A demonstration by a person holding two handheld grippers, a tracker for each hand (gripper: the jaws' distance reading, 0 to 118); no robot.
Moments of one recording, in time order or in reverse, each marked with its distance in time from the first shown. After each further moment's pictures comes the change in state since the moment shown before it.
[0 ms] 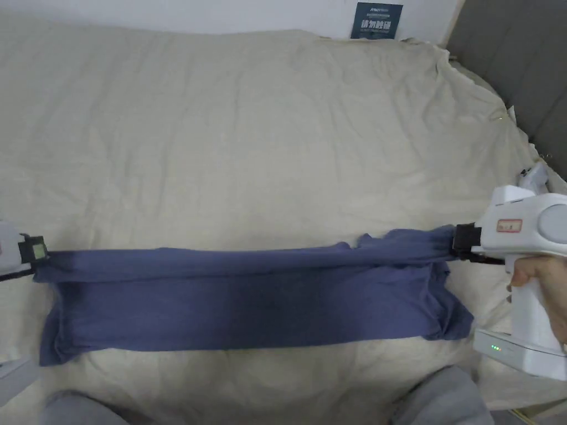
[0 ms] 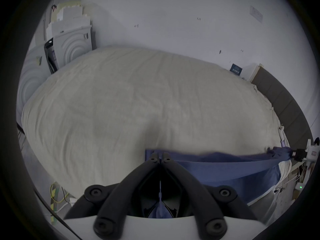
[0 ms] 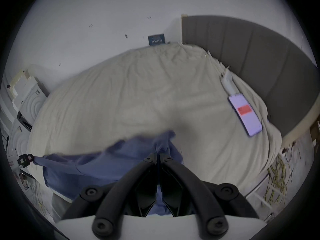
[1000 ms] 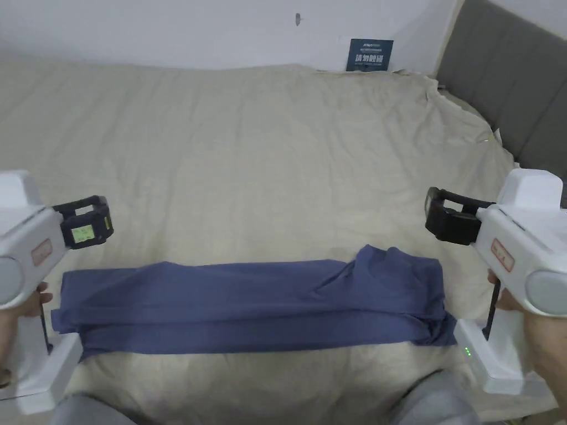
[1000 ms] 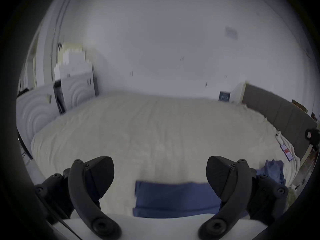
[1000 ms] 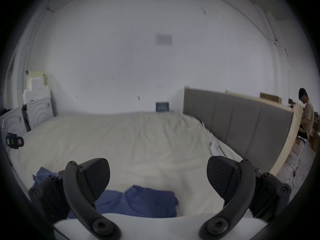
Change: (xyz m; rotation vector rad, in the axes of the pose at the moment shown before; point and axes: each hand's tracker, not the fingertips) left arm 0.082 -0.020 0.093 0.534 0.020 -0.146; right arm -0.042 -0.043 0.113 0.740 0.002 0.179
